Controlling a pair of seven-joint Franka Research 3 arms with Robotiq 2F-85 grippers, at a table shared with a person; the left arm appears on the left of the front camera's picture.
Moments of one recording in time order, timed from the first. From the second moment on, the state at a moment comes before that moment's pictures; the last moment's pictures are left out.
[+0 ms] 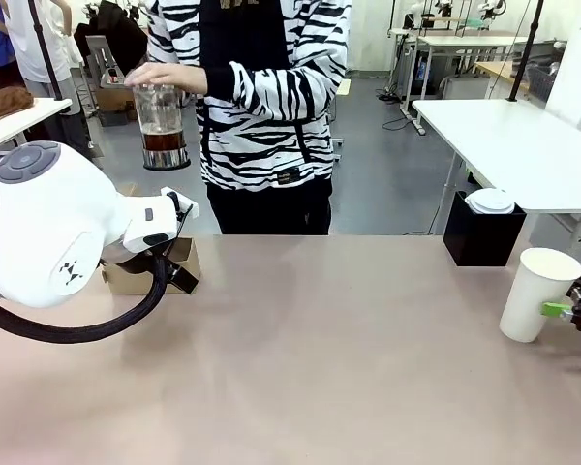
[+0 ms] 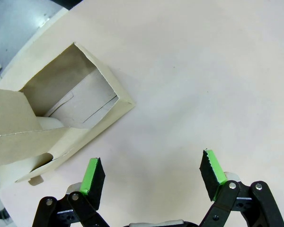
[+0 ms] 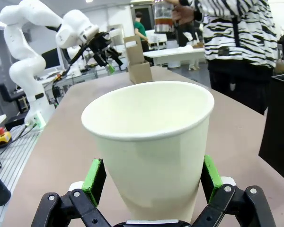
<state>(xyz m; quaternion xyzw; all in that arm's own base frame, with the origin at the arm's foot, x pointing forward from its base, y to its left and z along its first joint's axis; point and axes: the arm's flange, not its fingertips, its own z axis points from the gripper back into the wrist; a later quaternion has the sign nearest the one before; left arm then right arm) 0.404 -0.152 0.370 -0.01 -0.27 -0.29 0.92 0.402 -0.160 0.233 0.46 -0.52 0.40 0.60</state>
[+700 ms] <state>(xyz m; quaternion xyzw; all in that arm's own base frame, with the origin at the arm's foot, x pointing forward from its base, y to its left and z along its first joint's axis) 0.404 -0.152 0.370 -0.01 -0.27 -0.29 0.92 0.412 -0.132 0.231 0.47 -0.52 0.40 0.59</state>
